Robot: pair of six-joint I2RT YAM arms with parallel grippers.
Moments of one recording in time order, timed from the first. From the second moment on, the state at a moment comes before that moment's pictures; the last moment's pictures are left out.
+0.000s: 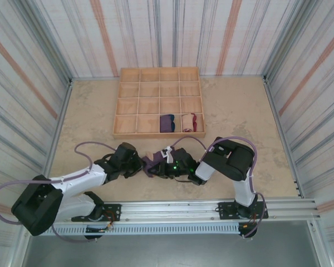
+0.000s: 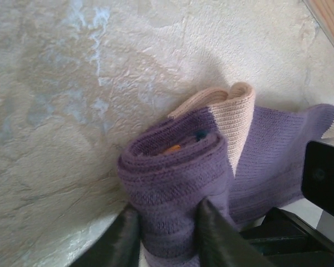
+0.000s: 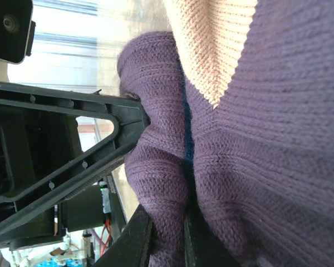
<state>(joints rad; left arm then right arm) -0.68 1.16 0.39 -0.15 0.09 -1.13 0.98 1.98 0.53 1.02 -0.45 1.21</state>
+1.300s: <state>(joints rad) -0.68 1.18 0.50 -0.43 0.17 -1.10 1.54 1.82 1.08 -0.29 0.61 0.34</state>
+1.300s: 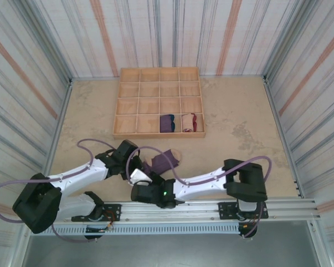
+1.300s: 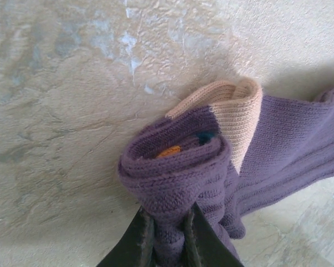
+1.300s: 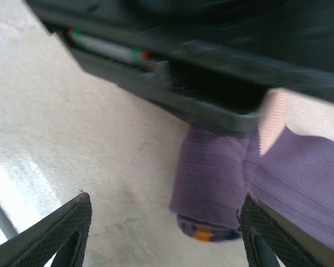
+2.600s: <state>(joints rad) -0.54 1.02 0.44 -0.45 0.20 -1.04 1.45 1.88 0.92 0.15 0.42 0.33</state>
